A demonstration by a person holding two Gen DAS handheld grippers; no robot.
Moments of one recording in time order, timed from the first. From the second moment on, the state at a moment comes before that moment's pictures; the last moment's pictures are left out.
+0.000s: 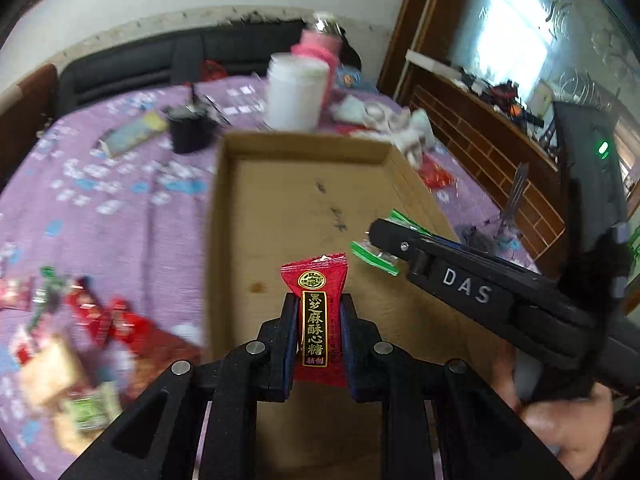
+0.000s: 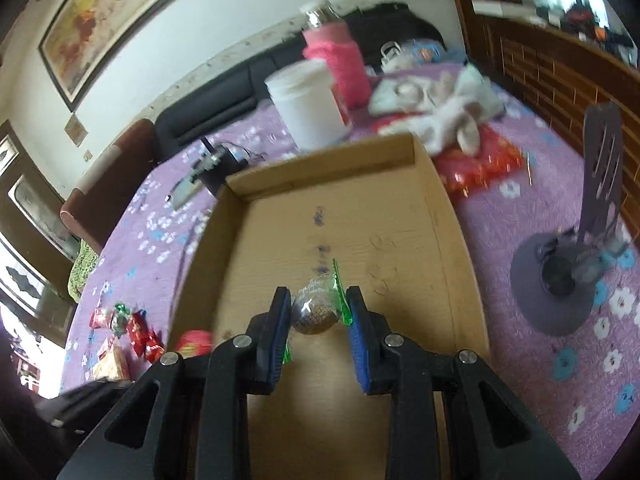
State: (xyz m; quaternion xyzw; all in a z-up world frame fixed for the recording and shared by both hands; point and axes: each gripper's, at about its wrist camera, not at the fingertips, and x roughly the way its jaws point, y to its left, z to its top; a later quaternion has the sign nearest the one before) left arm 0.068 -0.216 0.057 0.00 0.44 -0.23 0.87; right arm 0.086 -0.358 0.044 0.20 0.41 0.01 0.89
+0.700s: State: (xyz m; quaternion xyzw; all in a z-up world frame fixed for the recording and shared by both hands) left arm 0.070 -0.213 0.035 0.01 0.45 -0.24 0.86; right arm 0.086 -0.365 0.043 0.19 0.42 -0.03 0.89
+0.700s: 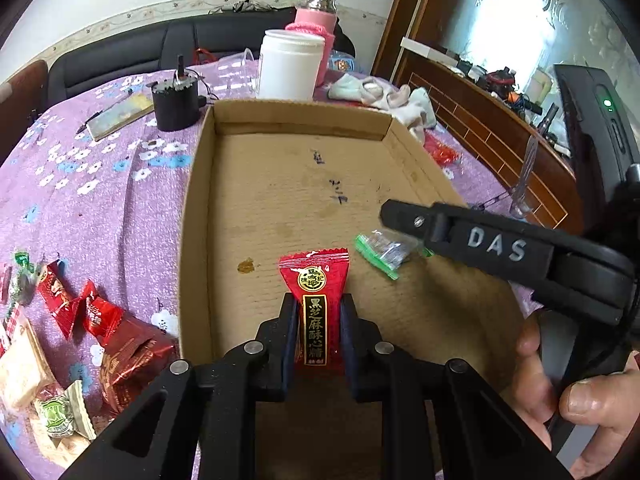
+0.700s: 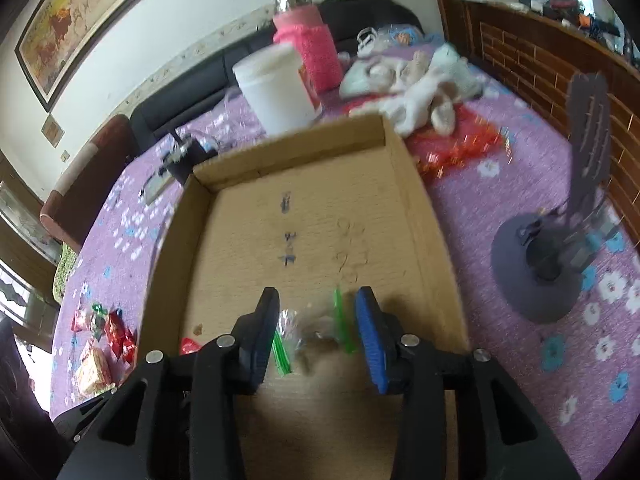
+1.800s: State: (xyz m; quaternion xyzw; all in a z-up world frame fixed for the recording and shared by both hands) left arm 0.040 -0.226 0.064 0.03 0.42 -0.18 0.89; right arm 0.033 -0.401 0.116 0.29 0.24 0.06 0.92
